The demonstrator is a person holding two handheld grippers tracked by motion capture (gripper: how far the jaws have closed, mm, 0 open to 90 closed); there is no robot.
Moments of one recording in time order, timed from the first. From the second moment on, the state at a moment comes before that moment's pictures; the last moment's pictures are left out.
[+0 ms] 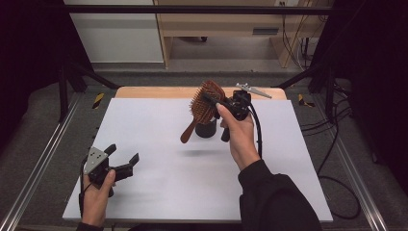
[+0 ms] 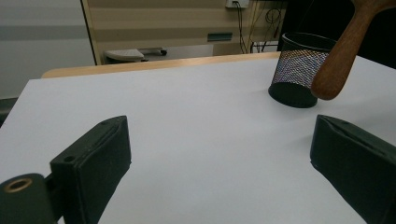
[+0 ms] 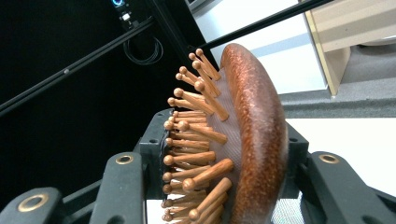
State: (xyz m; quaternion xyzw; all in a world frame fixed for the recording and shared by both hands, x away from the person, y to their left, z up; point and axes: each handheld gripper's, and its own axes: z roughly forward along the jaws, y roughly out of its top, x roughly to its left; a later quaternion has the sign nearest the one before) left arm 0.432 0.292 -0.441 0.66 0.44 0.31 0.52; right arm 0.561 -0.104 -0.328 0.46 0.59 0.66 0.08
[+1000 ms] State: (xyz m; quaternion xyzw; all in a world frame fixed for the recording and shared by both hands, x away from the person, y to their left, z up) left arm 0.432 0.292 -0.441 0.66 0.44 0.30 0.52; right arm 0.579 -0.105 -0.301 0.45 0.58 0.66 0.12
